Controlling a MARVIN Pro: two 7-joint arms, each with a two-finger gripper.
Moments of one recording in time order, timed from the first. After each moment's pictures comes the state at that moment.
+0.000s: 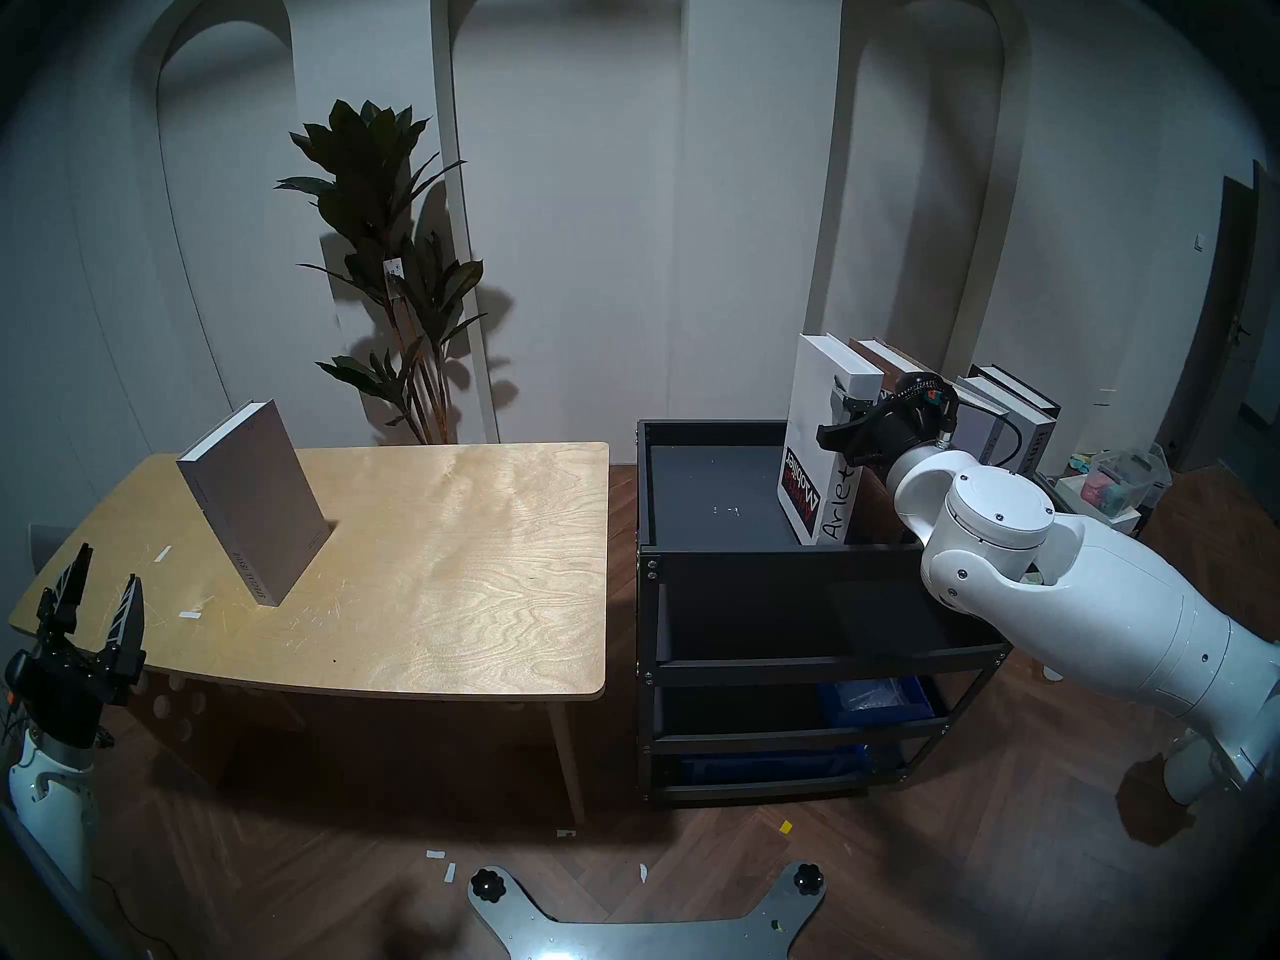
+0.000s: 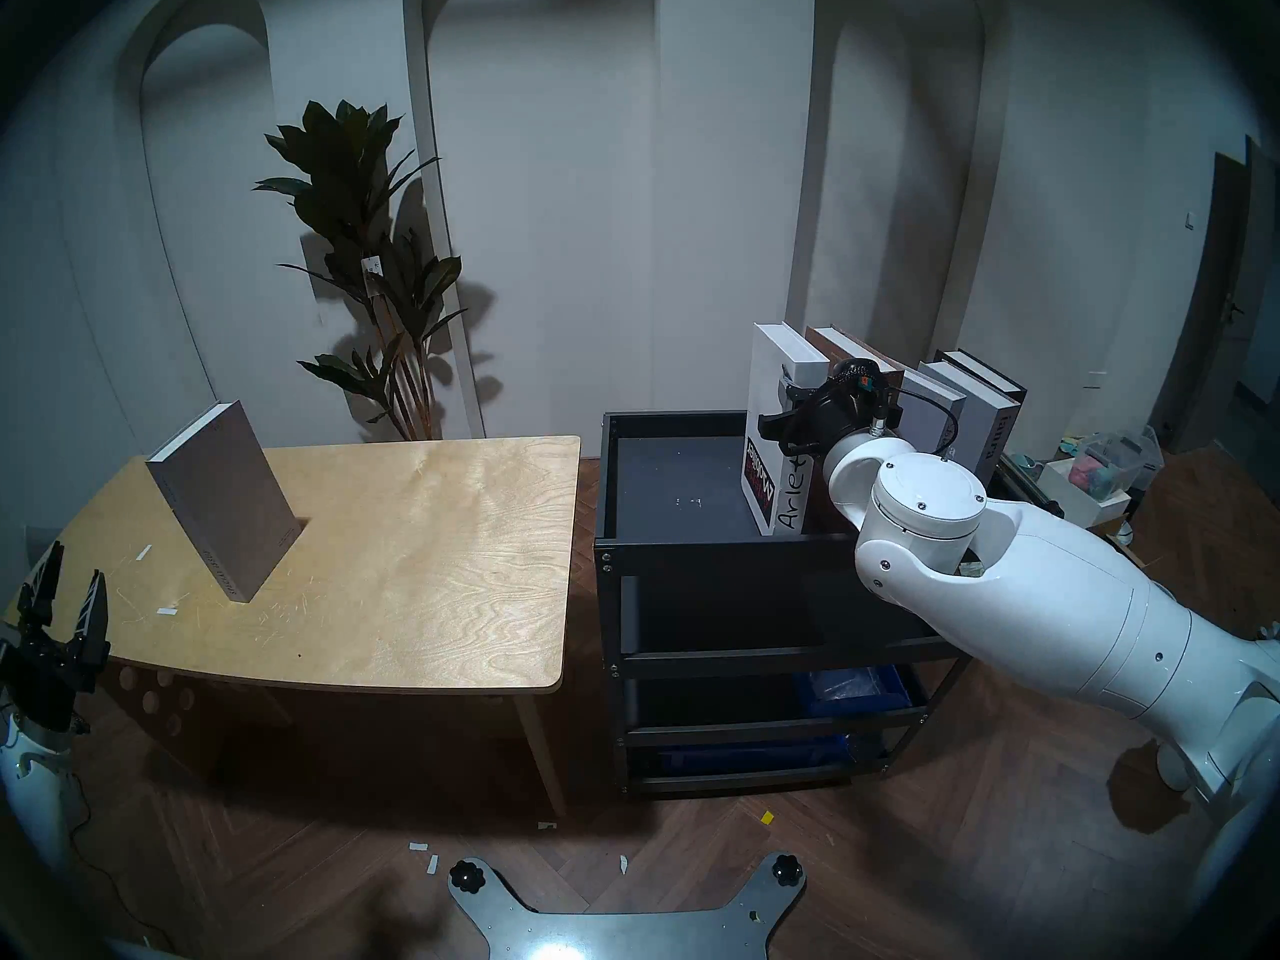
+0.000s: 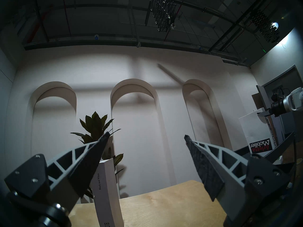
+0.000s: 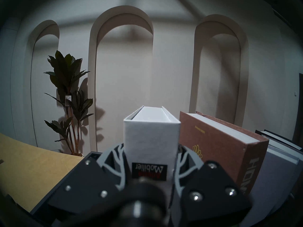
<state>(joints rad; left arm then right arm) 2.24 -0.91 -2.23 -1.43 -1.28 -0.72 -1.06 -0.96 -0.52 0.72 -1.93 1.04 0.00 -0.66</state>
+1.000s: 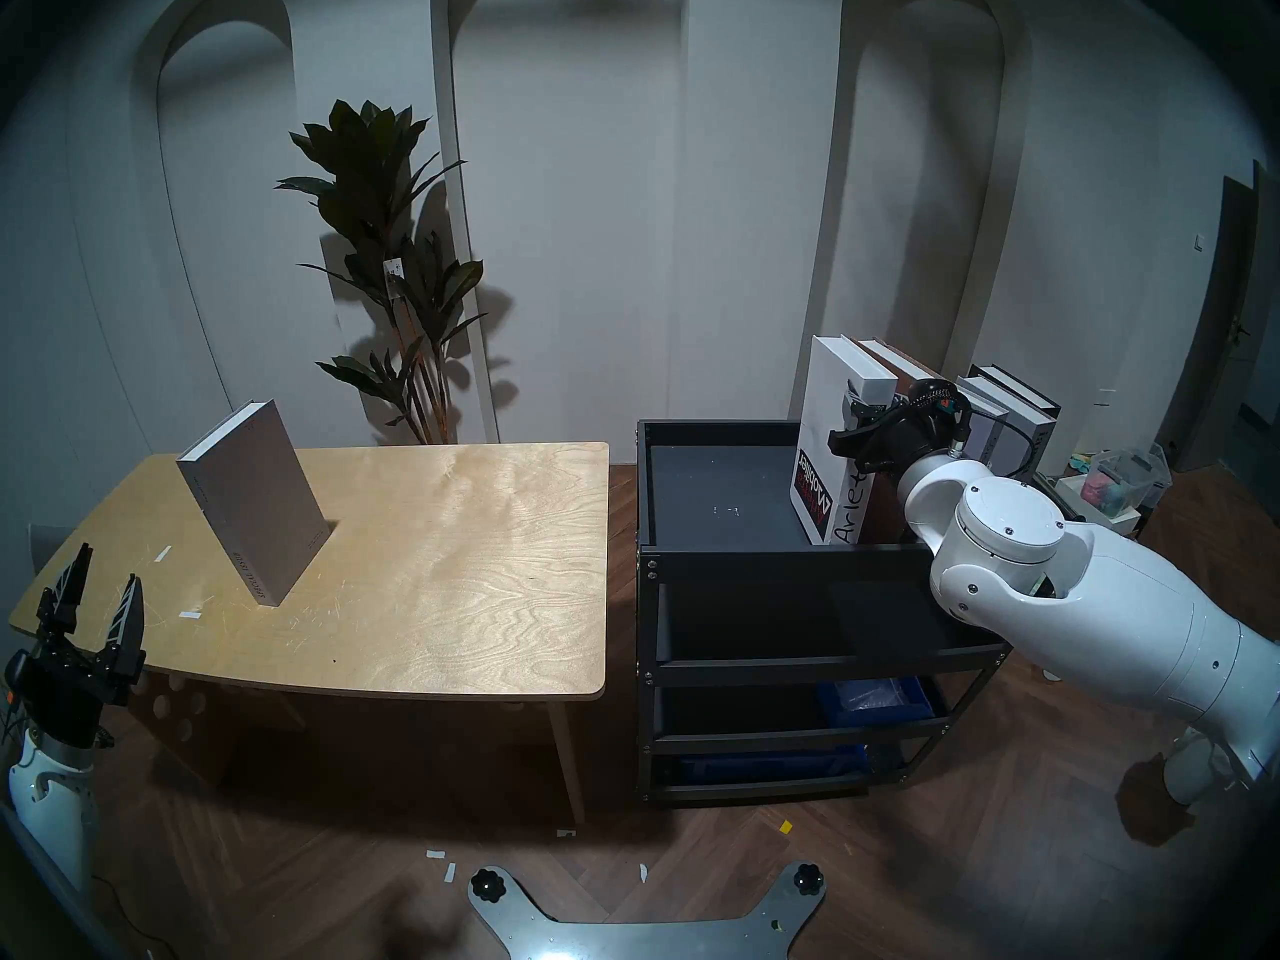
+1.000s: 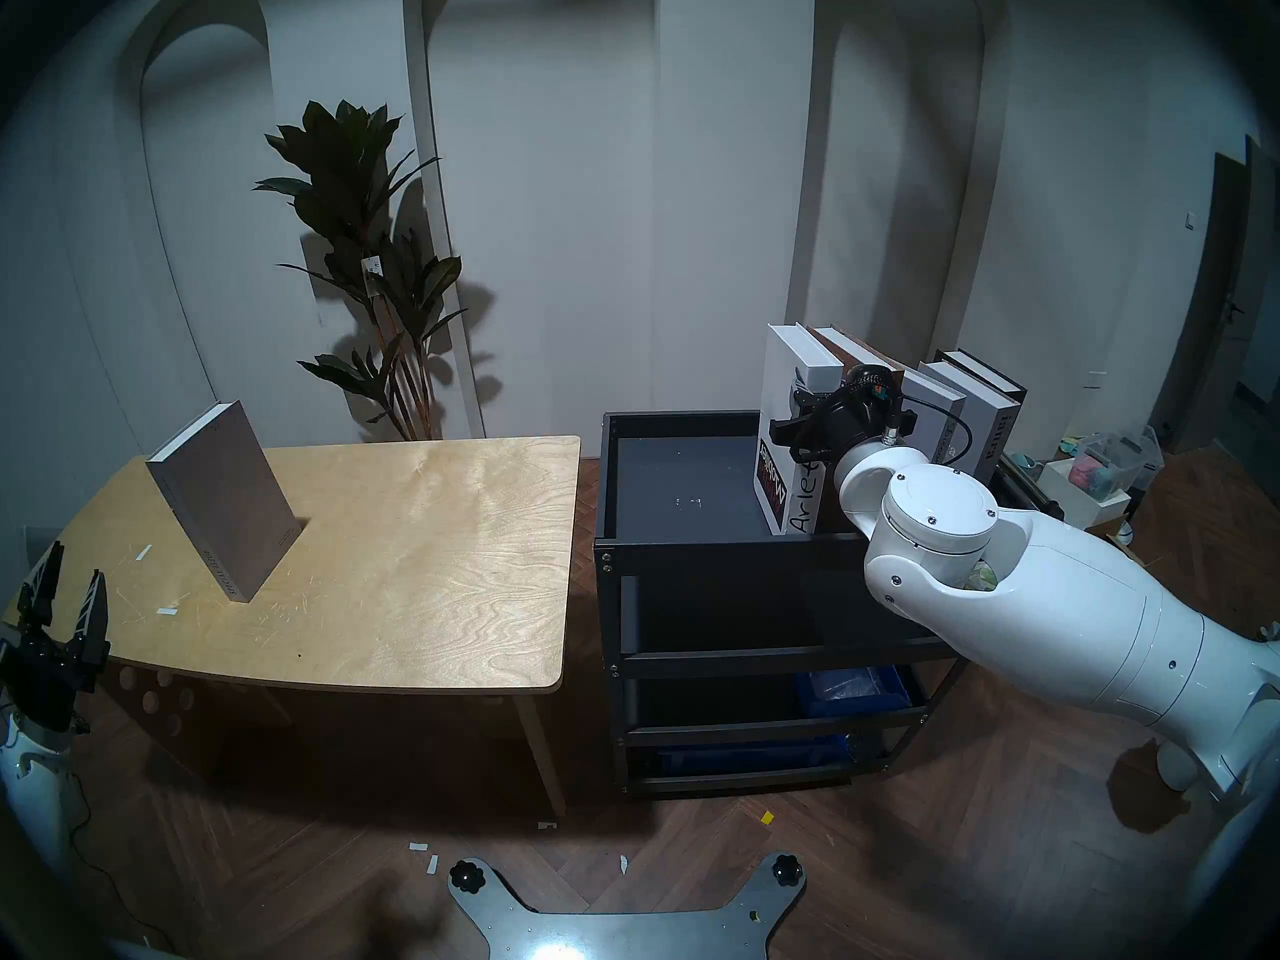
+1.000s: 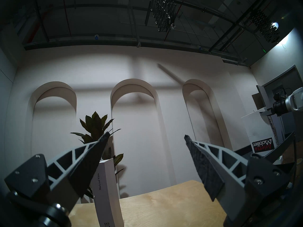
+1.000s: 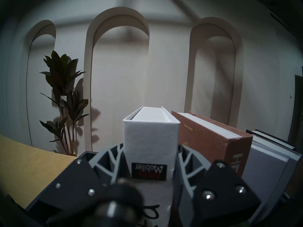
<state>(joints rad) 2.24 -0.91 -2.23 -1.43 -1.28 -0.72 -1.06 -0.99 -0.48 0.71 -1.97 1.04 -0.03 -0.71</state>
